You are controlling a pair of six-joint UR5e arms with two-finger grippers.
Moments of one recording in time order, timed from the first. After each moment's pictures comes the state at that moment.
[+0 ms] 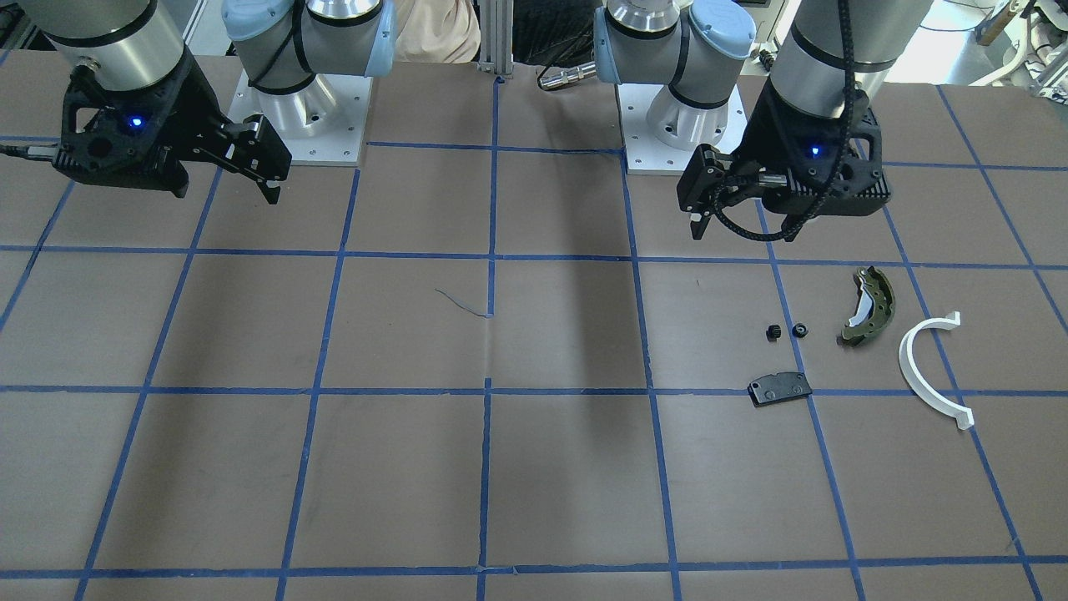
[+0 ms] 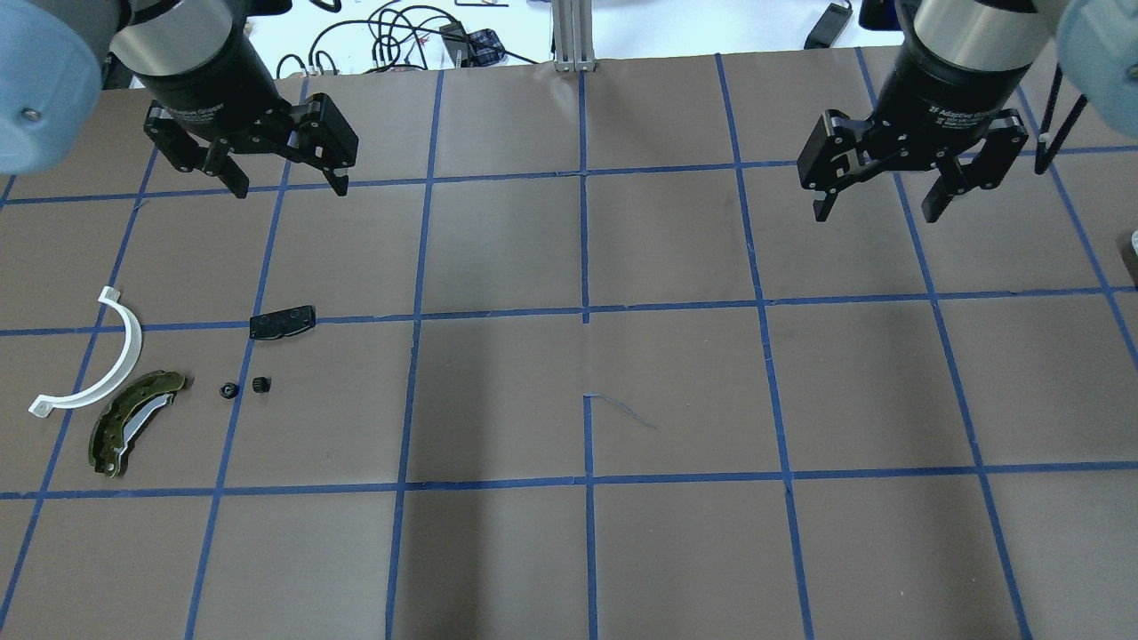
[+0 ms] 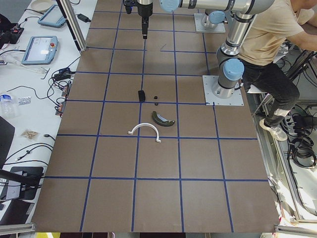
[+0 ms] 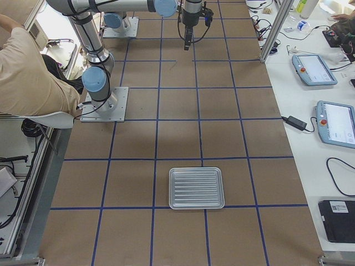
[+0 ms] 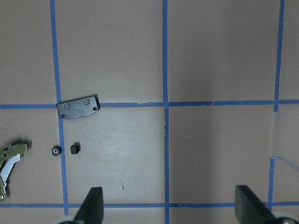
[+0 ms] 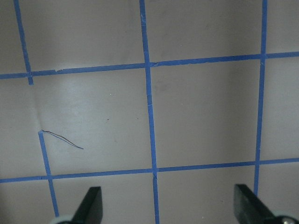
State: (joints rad) left arm -1.56 -1.61 -1.50 -1.55 1.59 0.03; right arm 1.53 -1.58 1.54 -1.46 -1.57 0.02
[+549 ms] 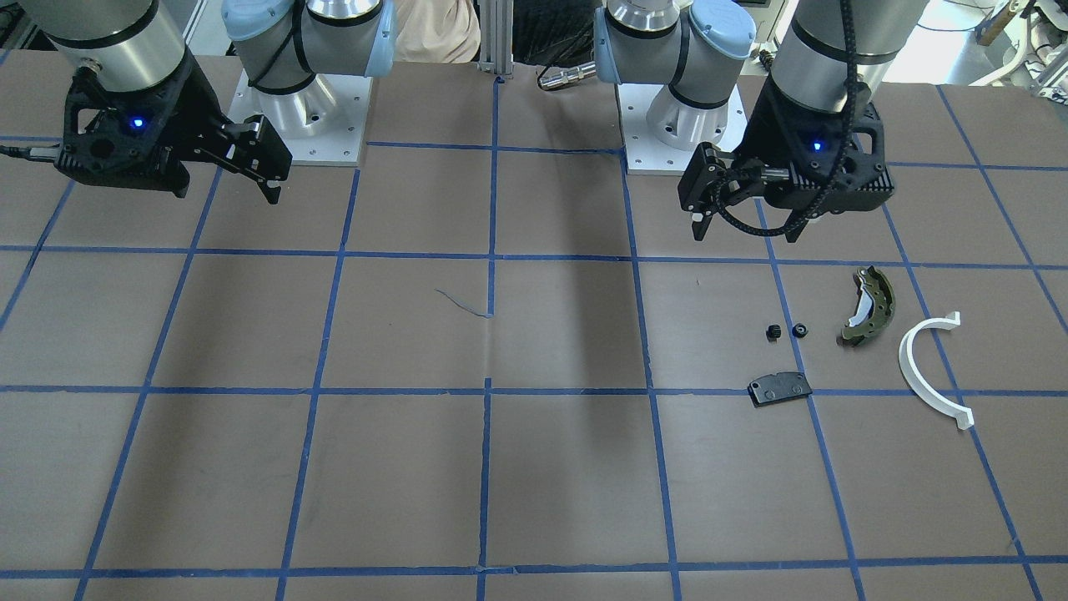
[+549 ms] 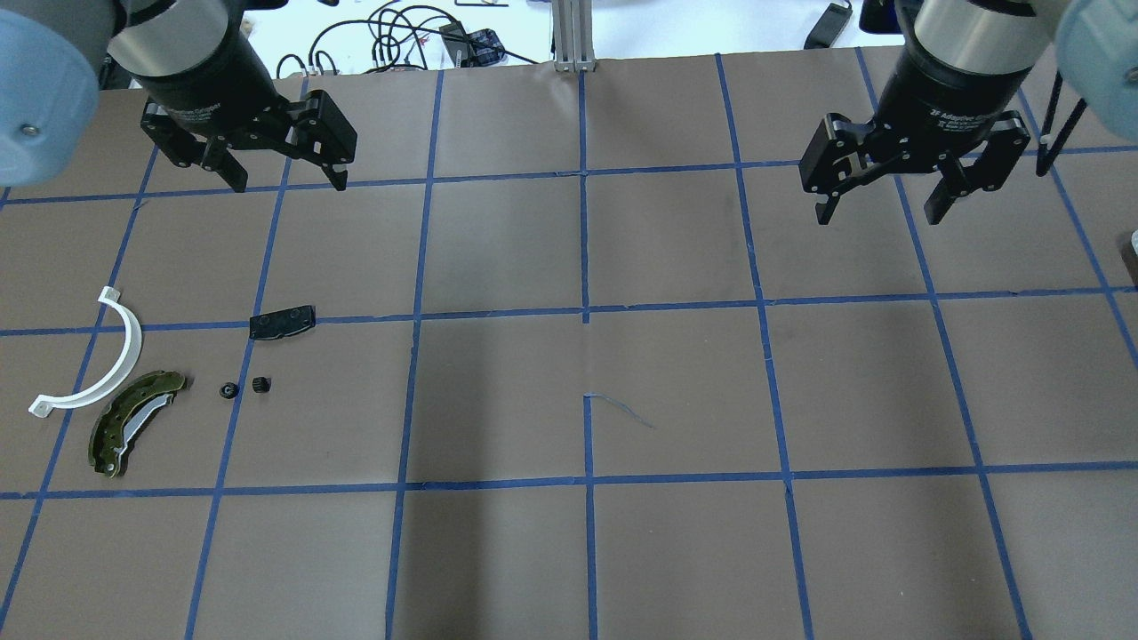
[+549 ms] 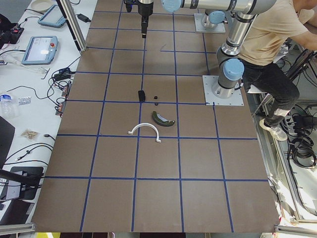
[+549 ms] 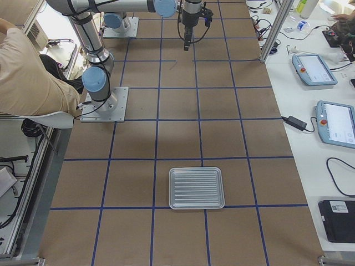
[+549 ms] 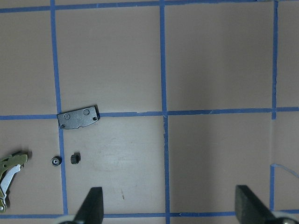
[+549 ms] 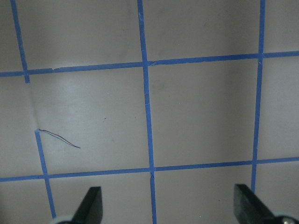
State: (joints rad) left arm -1.56 -1.59 -1.51 -1.53 1.59 0.03; right arm 1.53 -1.58 1.54 -1.46 -1.58 0.02
